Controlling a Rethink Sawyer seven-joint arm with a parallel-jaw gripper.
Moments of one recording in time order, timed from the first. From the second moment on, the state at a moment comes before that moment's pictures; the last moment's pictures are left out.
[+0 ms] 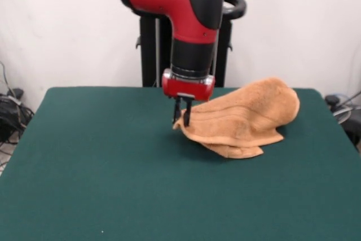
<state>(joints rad) -0.33 -0.59 -0.03 2.06 -0.01 -0.08 1.57</state>
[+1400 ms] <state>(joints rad) -0.46 -0.94 -0.05 1.98 -0.01 0.43 1.57</state>
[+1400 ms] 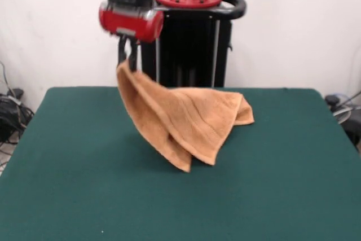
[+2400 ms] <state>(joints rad) -0.38 -1.08 -0.03 1.95 0.04 0.58 1.57</state>
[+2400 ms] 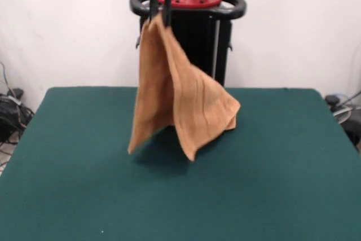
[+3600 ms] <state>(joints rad) -0.50 -0.67 0.18 1.84 0.02 0.11 1.57</state>
